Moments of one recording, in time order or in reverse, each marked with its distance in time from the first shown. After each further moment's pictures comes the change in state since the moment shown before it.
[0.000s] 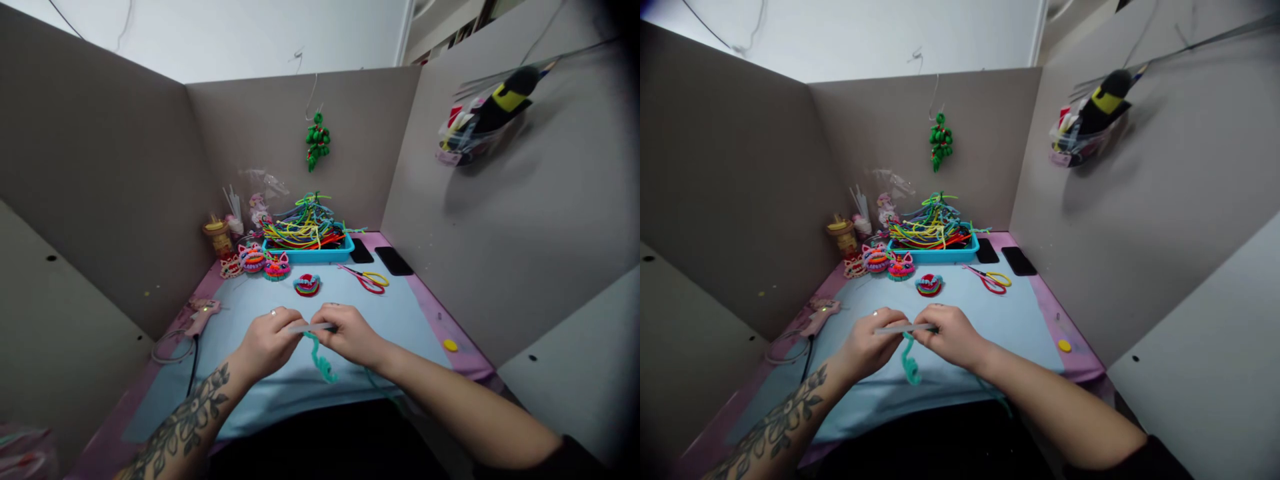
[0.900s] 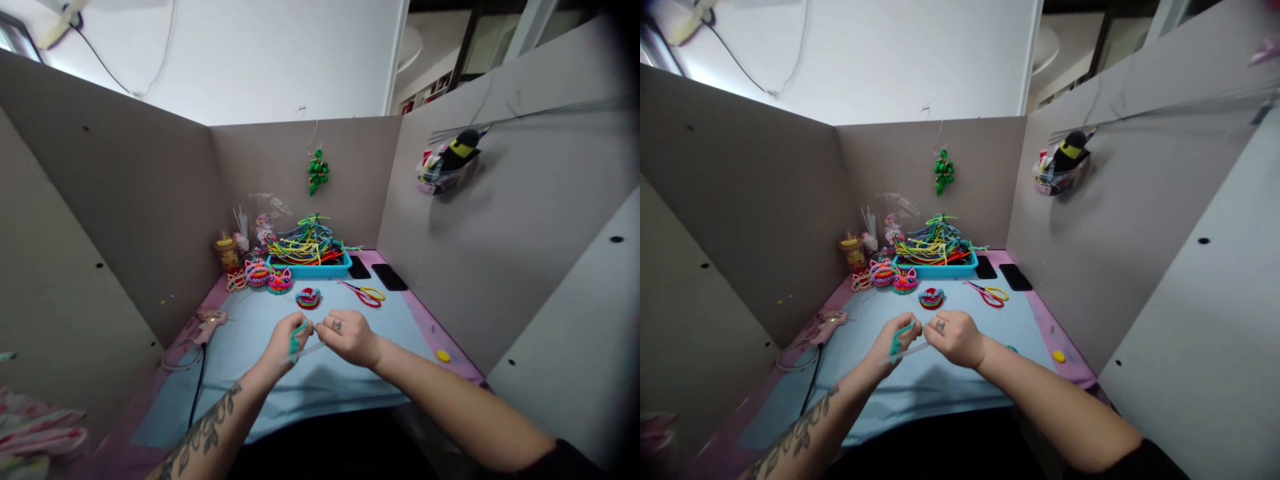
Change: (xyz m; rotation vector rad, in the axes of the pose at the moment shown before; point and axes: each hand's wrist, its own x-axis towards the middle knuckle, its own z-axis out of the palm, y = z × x) left_hand 0.012 0.022 0.023 -0.839 0.003 -0.968; right_hand -0.001 -0.001 -0.012 -0.872 0.136 -0.654
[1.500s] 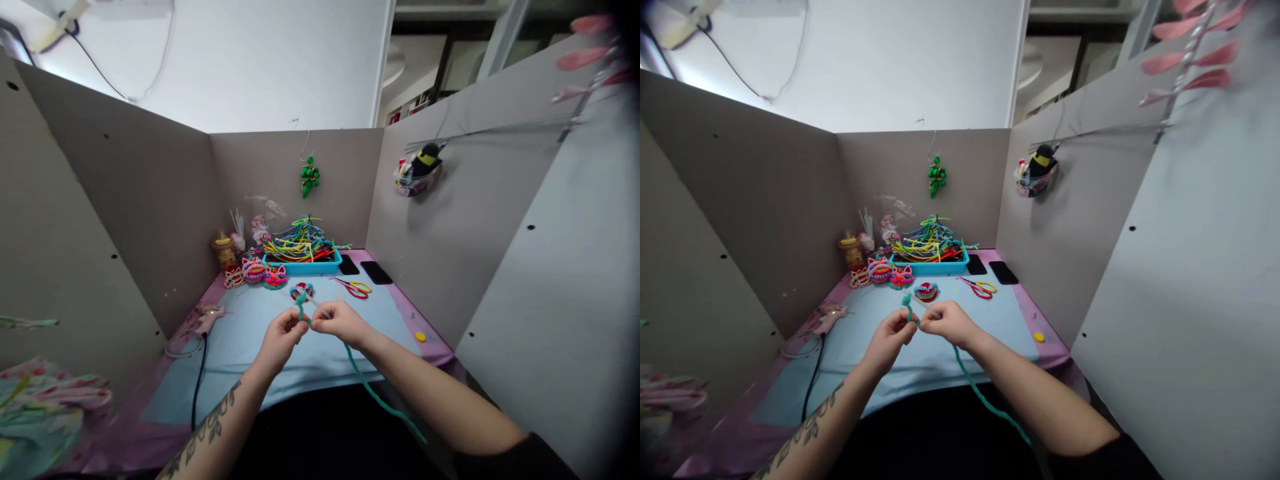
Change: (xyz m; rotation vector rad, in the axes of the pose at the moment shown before) left_hand -0.030 -0.009 0.007 -0.264 0.006 0.106; right_hand 0.005 -0.022 -0.014 1.207 -0.262 1.101
